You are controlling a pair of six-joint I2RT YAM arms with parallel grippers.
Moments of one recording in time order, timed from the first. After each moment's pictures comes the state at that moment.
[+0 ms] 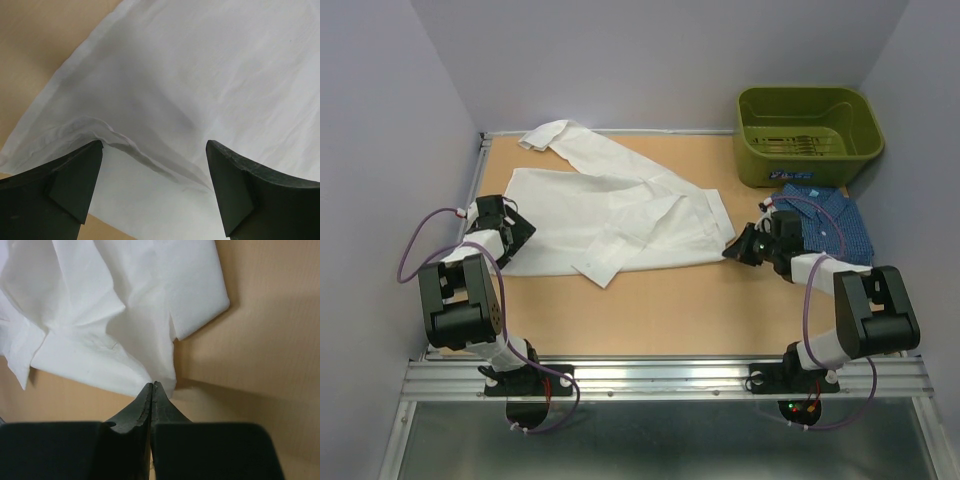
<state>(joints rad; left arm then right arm) 0.20 1.54 0.81 -0.22 -0.12 -0.66 0.10 1.45 0.53 0.19 -0.43 0.49</state>
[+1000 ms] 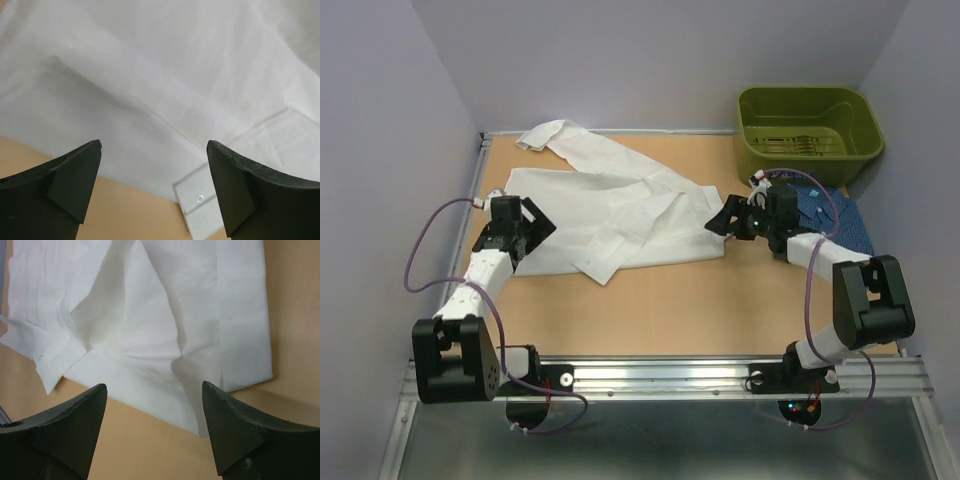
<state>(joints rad) 0.09 1.29 0.75 -0.30 -0.08 -0.66 0.14 1.54 0.76 0.17 -0.52 0.43</state>
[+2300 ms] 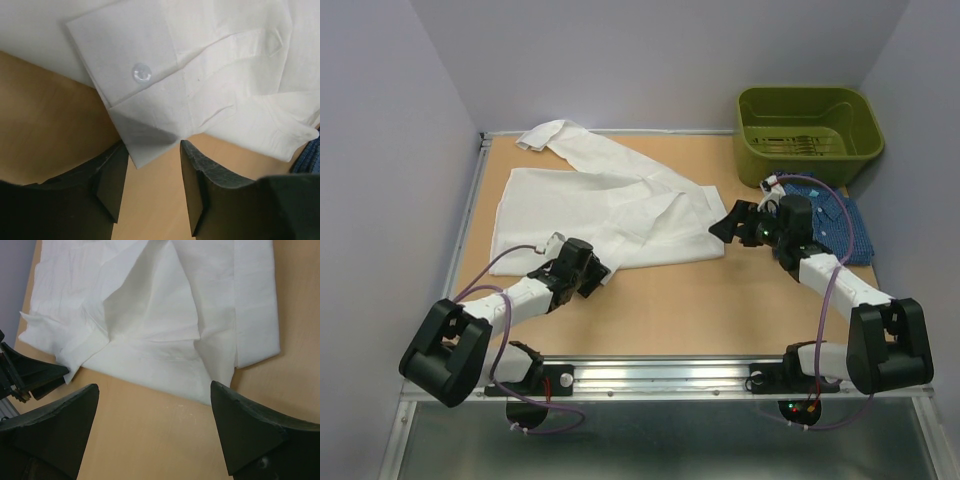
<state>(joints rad) -0.54 1.24 0.45 -0.08 -0.16 -1.27 0.14 1.27 0.64 0.16 -0.51 0.45</state>
